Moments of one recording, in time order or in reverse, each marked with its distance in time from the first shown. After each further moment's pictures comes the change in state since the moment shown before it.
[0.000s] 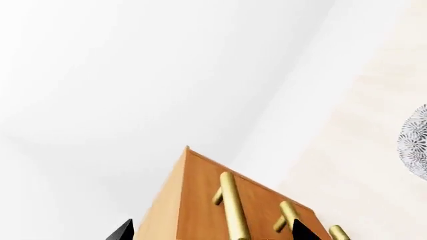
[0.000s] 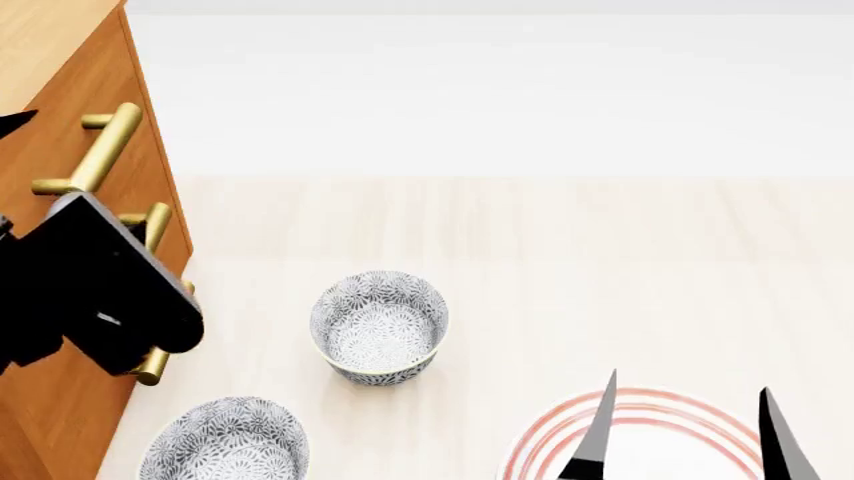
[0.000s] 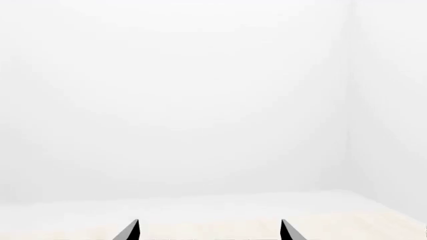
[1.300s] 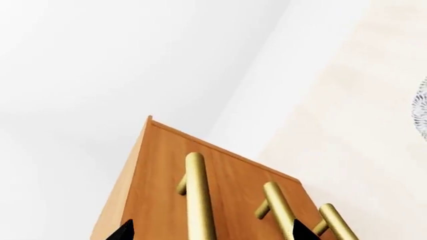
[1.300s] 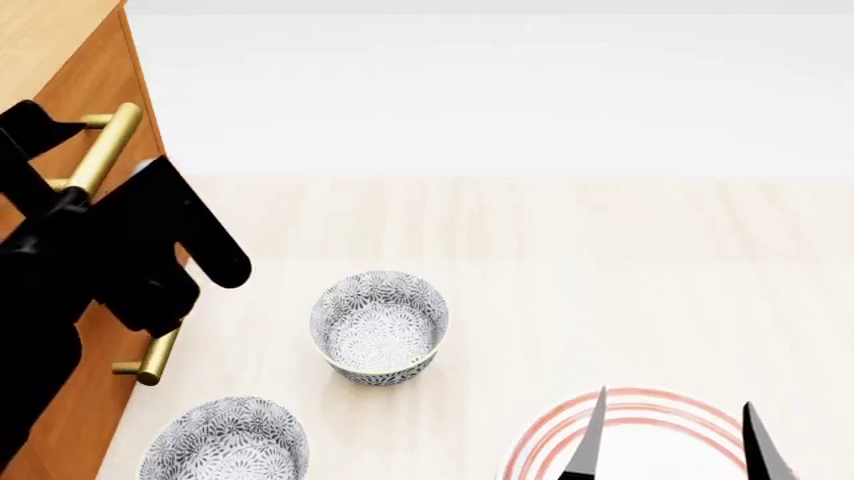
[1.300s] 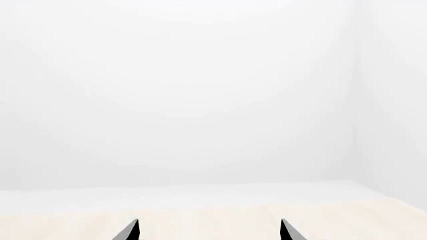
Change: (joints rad) left arm -0.076 0.174 0.120 -0.541 0.052 0.185 0.059; right arm -0.002 0.018 -0.029 0.068 0.013 -0.036 0.005
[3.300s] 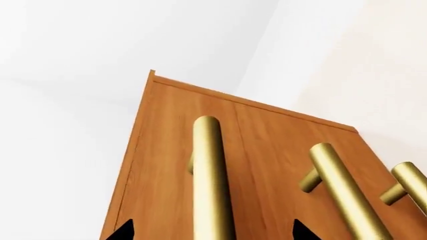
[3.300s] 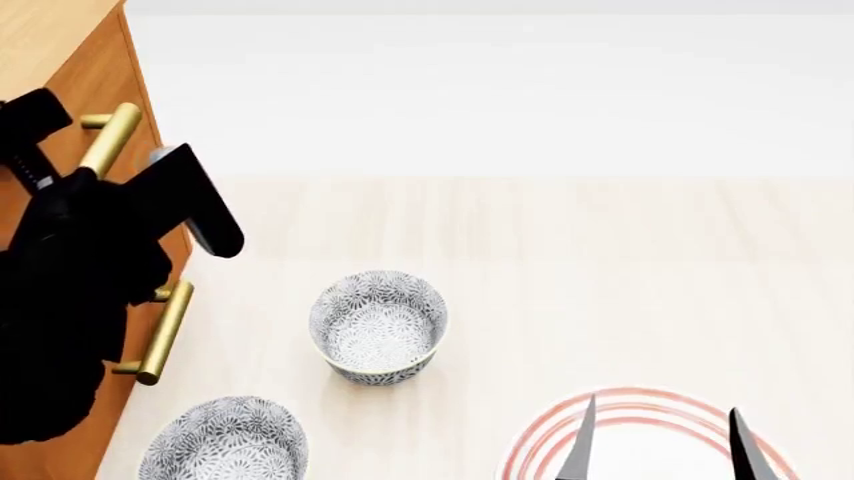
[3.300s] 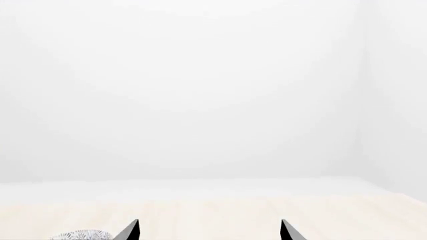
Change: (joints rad) left arm -0.089 0.214 0.139 -0.630 0.159 0.167 0.008; right arm 0.004 0.028 -0.036 0.037 0.020 -0.023 0.013
